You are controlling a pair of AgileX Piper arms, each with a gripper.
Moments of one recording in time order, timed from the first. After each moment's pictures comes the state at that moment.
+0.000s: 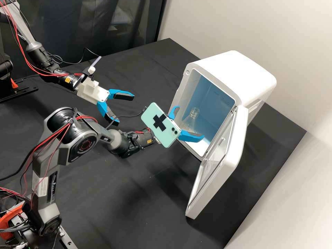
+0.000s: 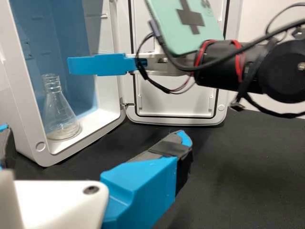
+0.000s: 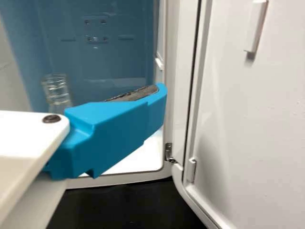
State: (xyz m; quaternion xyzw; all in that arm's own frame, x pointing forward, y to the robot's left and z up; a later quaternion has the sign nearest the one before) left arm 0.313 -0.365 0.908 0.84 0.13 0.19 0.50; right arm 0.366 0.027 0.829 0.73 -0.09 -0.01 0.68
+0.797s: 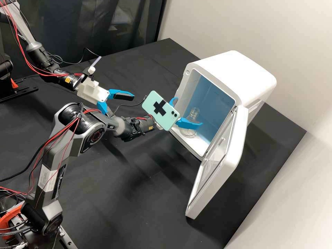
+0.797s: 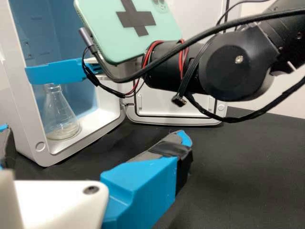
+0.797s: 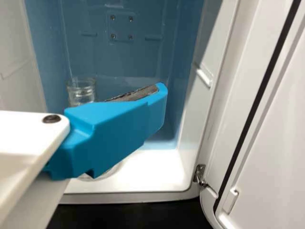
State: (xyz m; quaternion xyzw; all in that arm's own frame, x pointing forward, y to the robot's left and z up) left arm 0.313 -0.365 0.908 0.84 0.13 0.19 0.50; right arm 0.409 0.058 0.803 0.70 -0.08 -0.02 0.71
